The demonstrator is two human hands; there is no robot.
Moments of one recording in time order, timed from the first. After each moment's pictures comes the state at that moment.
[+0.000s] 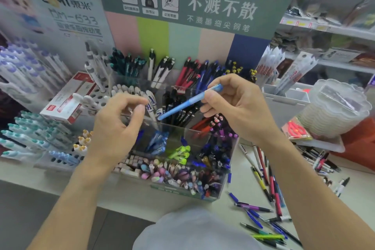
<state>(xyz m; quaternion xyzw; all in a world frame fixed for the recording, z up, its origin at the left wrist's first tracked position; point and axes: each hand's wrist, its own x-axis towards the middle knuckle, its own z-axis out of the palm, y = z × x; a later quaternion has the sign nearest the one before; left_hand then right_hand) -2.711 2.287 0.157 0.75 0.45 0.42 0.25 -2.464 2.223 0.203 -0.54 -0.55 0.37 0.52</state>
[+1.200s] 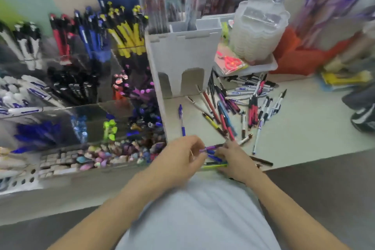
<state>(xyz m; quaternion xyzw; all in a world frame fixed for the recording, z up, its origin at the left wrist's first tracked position) -2.546 2.141 0.058 0.88 0.23 0.00 0.41 -2.370 1.993 -0.064 -0.81 -0.50 0.29 0.06</state>
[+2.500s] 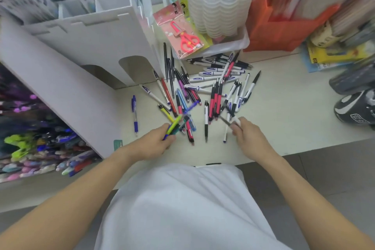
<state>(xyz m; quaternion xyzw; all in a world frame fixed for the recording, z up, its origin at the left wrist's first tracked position) -2.419 2.130 -0.036 0.77 0.33 -0.24 0.49 -2.204 1.918 -0.053 -0.85 -0.30 0.36 0.24</state>
